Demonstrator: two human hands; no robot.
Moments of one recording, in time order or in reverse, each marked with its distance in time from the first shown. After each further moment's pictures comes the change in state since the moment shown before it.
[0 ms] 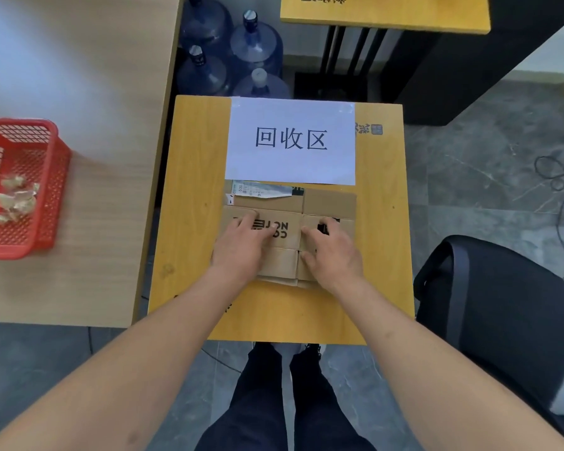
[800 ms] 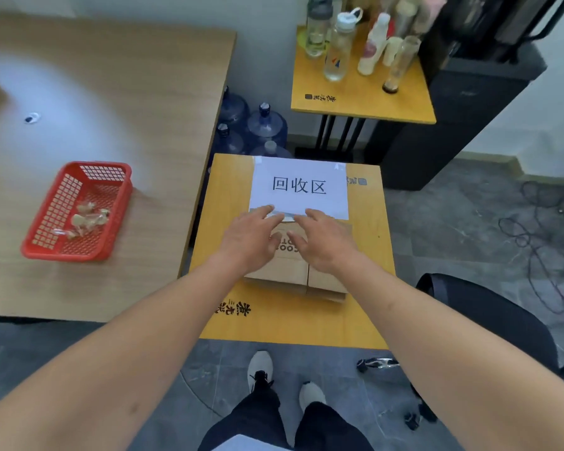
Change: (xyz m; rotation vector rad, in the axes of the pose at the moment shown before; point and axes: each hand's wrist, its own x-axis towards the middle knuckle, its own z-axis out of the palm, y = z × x) left_hand -0.066 -0.007 -0.103 -0.053 0.241 0.176; right_hand -0.060 -0.088 -0.110 -0.131 0.032 -0.167
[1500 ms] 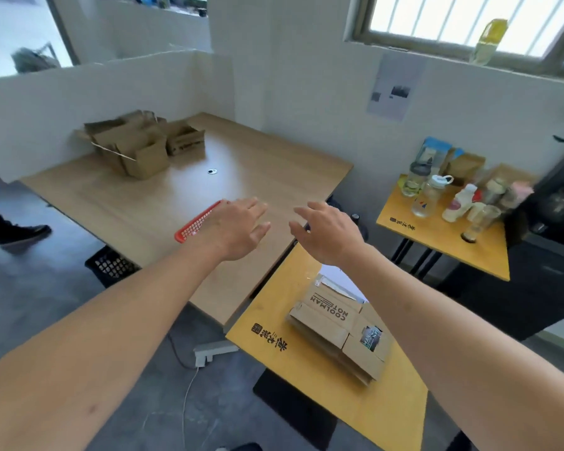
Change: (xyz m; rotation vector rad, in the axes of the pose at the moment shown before) left_hand -0.193 -0.020 -0.195 0.177 0.340 -0.403; right_hand -0.091 -0.156 -0.144 -0.182 0.325 -0.636
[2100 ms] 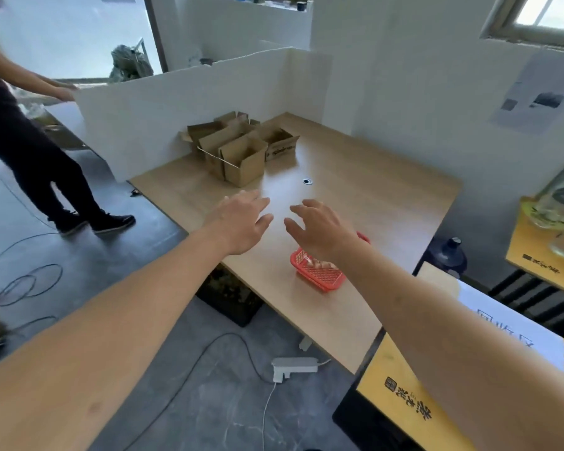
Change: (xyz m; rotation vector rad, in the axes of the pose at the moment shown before) left_hand -0.033 -0.362 -0.038 0.009 0.001 -0.180; right_hand 0.221 -0.308 0.082 0.087 -0.125 -0.115
